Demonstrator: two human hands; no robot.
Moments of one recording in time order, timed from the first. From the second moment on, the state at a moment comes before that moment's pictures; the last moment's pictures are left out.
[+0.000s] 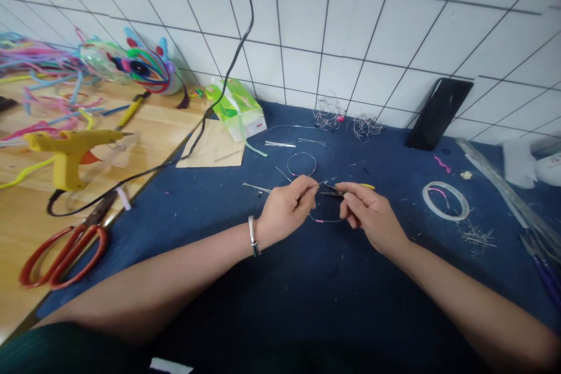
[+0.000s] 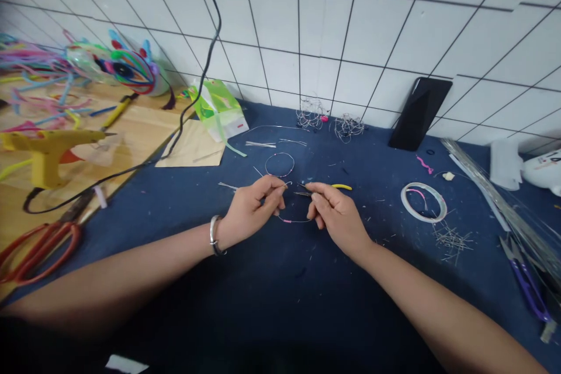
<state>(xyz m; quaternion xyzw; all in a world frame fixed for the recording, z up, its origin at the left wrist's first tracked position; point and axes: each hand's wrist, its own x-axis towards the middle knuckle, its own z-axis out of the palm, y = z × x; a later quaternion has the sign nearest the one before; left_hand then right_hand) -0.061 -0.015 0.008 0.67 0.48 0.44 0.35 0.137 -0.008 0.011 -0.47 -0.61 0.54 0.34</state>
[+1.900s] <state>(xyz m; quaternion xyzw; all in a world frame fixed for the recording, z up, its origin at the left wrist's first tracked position) -0.063 -0.013 -0.002 0.83 0.41 0.32 0.21 0.138 -0.005 0.018 -0.47 -0.60 0.59 0.29</state>
